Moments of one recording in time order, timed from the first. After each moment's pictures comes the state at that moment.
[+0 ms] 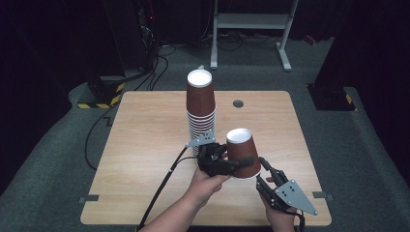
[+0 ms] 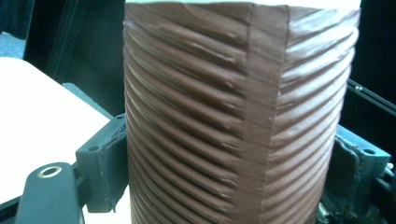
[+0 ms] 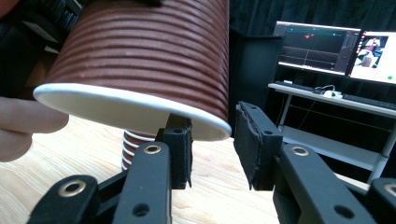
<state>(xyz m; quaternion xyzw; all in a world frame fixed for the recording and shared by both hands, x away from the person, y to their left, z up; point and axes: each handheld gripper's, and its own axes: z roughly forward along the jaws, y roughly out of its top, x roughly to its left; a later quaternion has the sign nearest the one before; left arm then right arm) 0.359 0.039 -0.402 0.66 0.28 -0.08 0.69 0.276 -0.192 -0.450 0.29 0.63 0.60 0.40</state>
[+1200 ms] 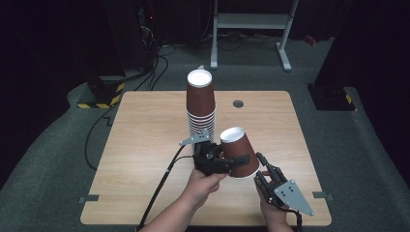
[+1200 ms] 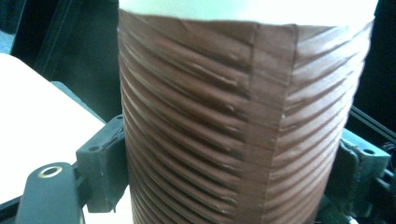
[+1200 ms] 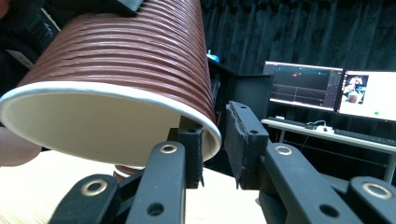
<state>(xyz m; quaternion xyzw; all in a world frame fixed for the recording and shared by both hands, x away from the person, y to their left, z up) 0.360 0.050 -0.399 0.64 0.29 -0.11 0.70 0.287 -0.184 -0.457 0.26 0.57 0.65 0.43</state>
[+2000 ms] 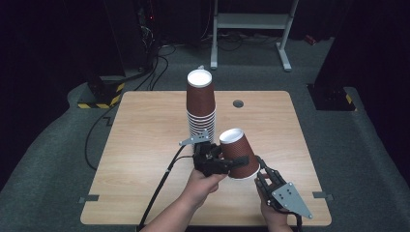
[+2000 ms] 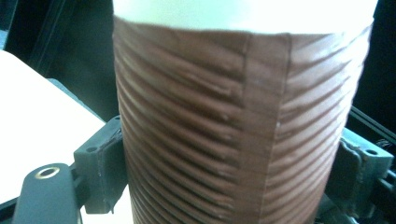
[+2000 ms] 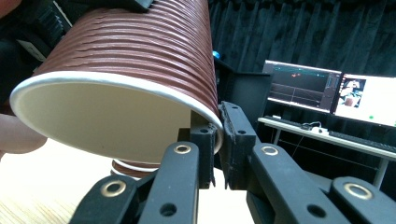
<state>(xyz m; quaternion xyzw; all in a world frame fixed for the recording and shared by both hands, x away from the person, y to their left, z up) 0.361 0.051 -0.402 0.65 0.29 -0.11 0.70 0.282 -0.183 -0.458 0.25 0.59 0.63 0.45</state>
